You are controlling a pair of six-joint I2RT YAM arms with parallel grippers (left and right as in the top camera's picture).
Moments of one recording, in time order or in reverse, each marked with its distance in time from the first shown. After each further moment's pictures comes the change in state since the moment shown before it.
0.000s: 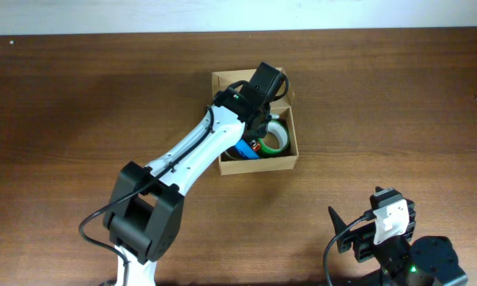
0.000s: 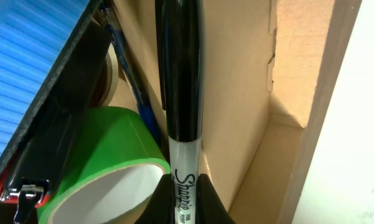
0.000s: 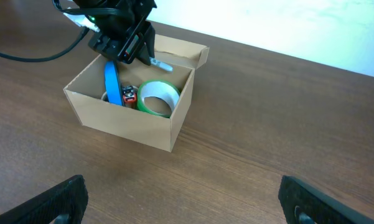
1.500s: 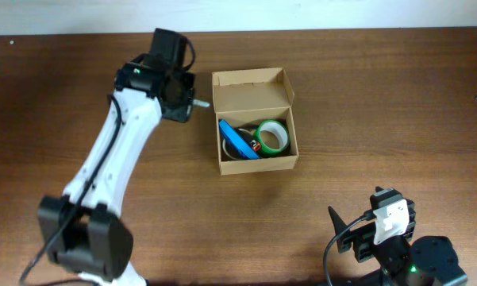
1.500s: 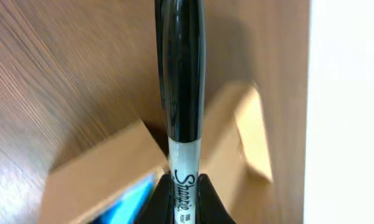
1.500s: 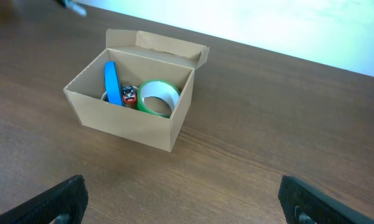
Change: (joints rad) left arm 0.352 -0.231 -0.002 -0.259 0.121 0.441; right arm 0.000 0.000 0.000 0.000 0.000 0.000
